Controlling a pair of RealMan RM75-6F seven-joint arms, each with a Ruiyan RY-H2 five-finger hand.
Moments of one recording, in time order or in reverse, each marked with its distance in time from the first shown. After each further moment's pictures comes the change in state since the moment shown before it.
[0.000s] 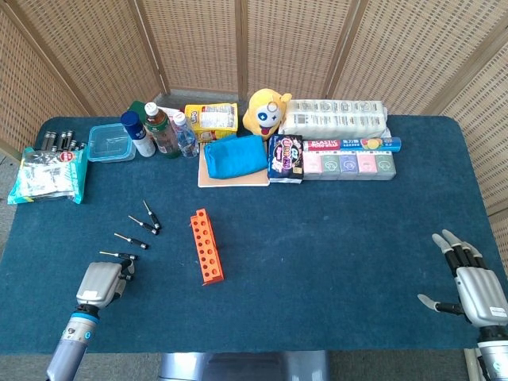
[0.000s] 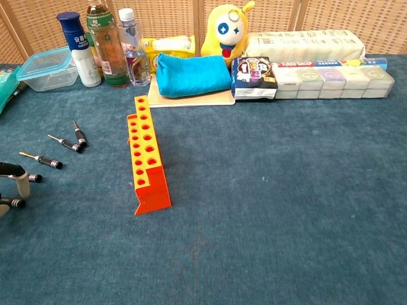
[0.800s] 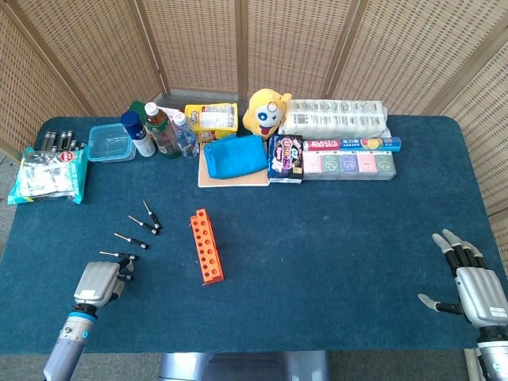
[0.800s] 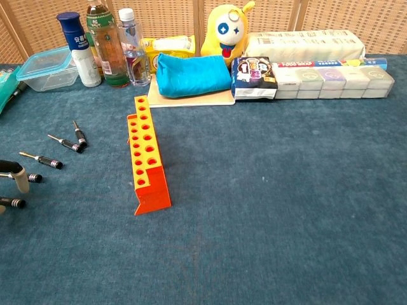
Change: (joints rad) left arm -0.001 0.035 -0.015 -0.049 -0.027 -0.026 0.011; right arm -0.002 -0.006 0.002 0.005 -0.006 0.009 -0.019
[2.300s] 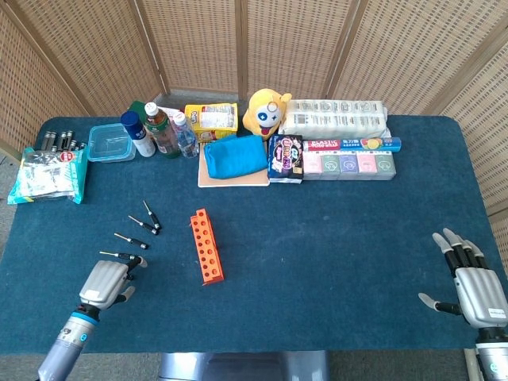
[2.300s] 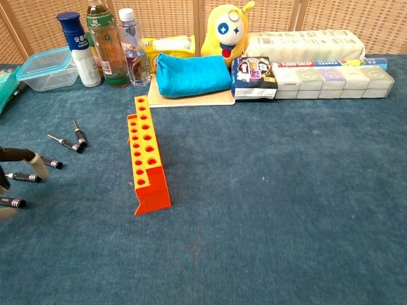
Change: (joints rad) left arm -0.007 0.048 0.018 -0.022 0.180 -0.005 -0.165; right arm -0.010 -0.022 0.006 0.007 -0.013 0.034 -0.055
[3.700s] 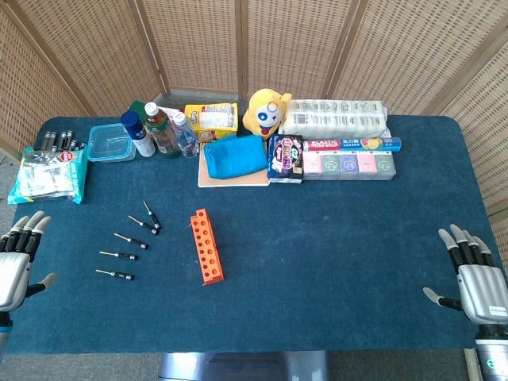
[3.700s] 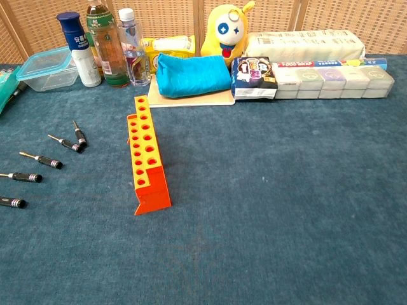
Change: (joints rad) left arm 0.147 0.294 -0.053 -0.038 0.062 0.332 -0.163; right arm -0.005 -0.057 0.026 0.046 0.031 0.033 -0.098
